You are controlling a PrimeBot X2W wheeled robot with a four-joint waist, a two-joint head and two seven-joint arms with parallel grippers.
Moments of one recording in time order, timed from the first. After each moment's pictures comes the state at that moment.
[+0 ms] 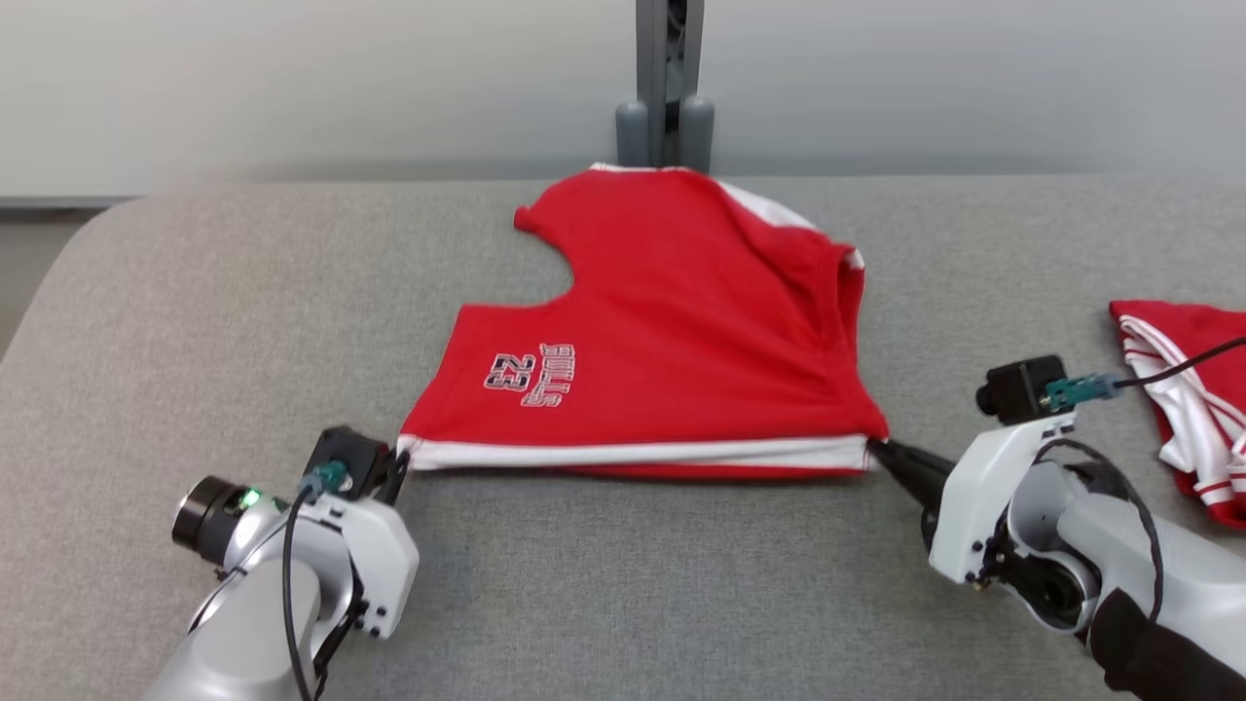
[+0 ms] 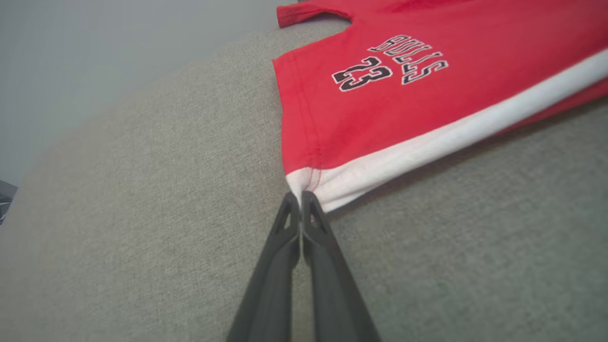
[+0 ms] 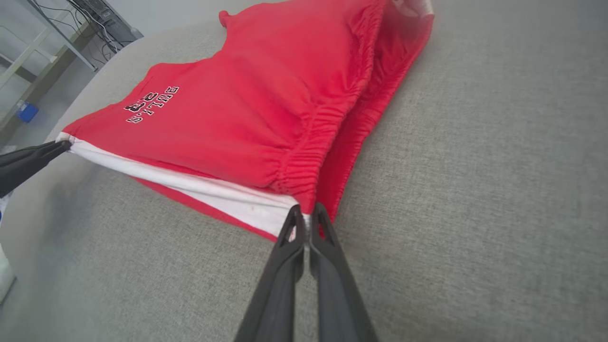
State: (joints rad) left arm -0.60 0.18 -0.58 1.06 -0.27 -0.10 -0.18; right arm -0.78 -0.45 1.25 0.71 1.35 0.13 -0.03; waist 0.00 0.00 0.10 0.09
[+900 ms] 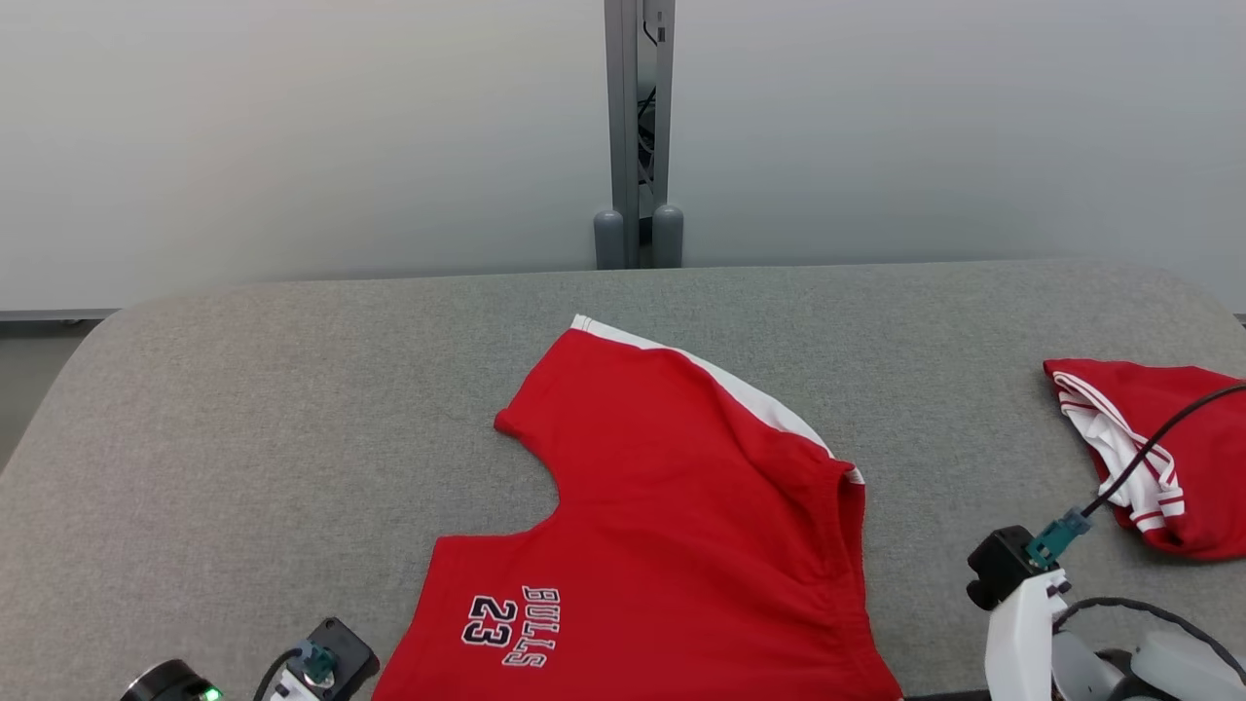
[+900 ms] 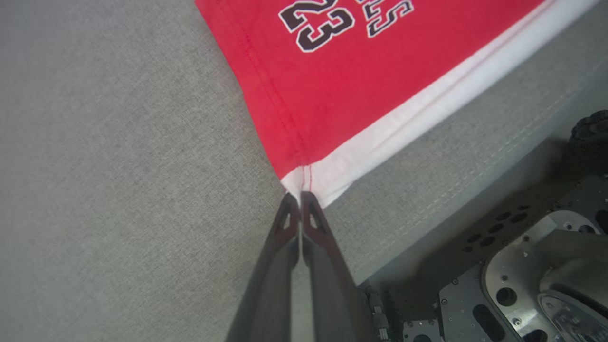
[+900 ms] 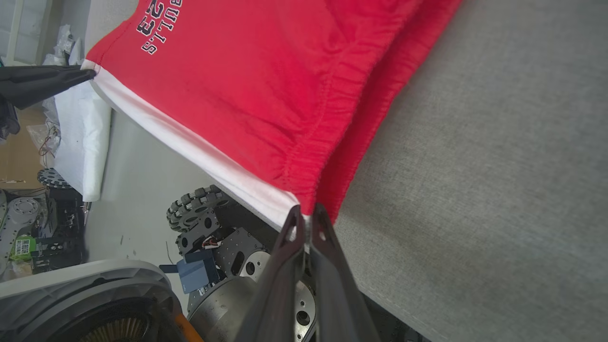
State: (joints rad) left arm -0.13 0.67 -0.74 0.09 -0.55 -0.09 0.52; right arm -0.58 -0.71 1.28 0.25 1.51 0.13 0.42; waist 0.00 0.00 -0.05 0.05
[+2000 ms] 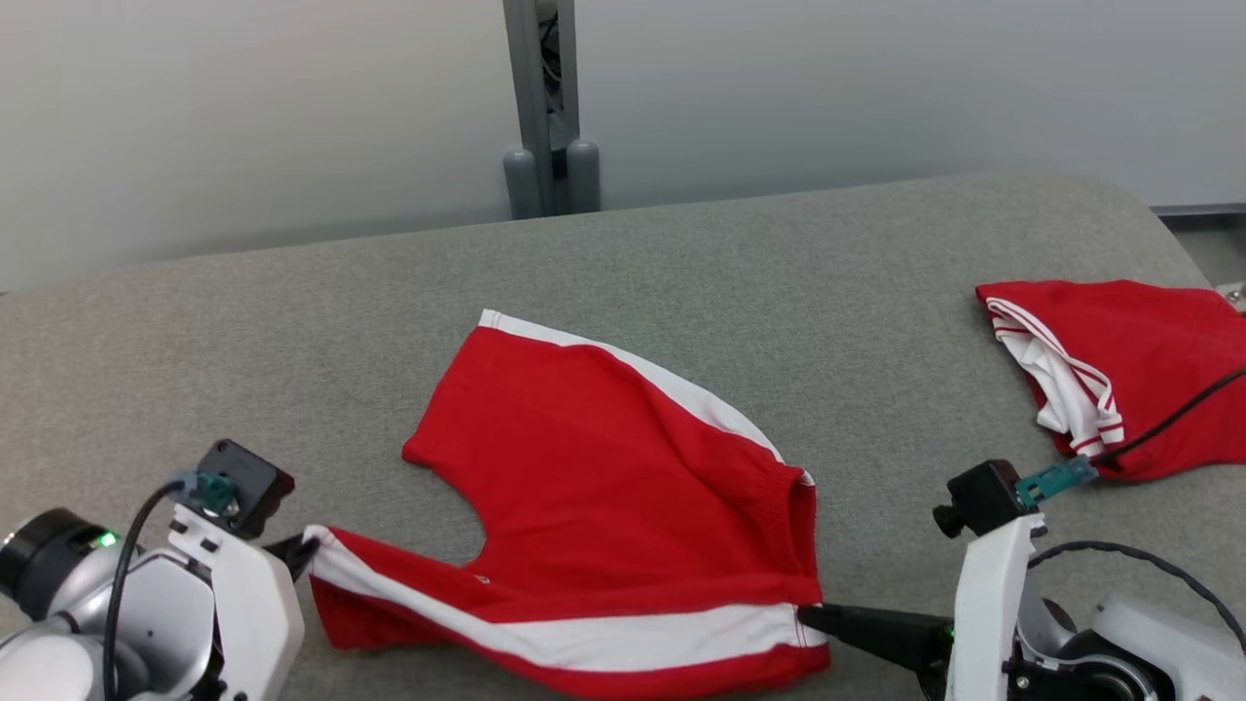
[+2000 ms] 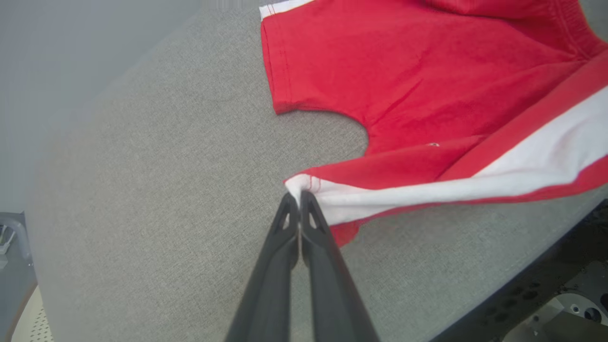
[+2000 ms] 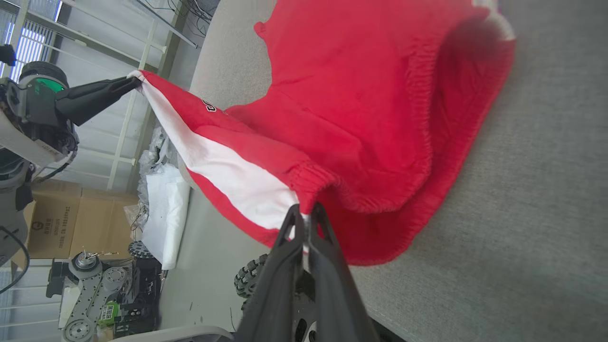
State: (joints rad) left arm -0.20 0.83 -0.55 -0.28 -0.68 0.09 0.72; right arm -0.55 -0.69 1.14 0.08 1.60 0.13 0.31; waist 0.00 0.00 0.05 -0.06
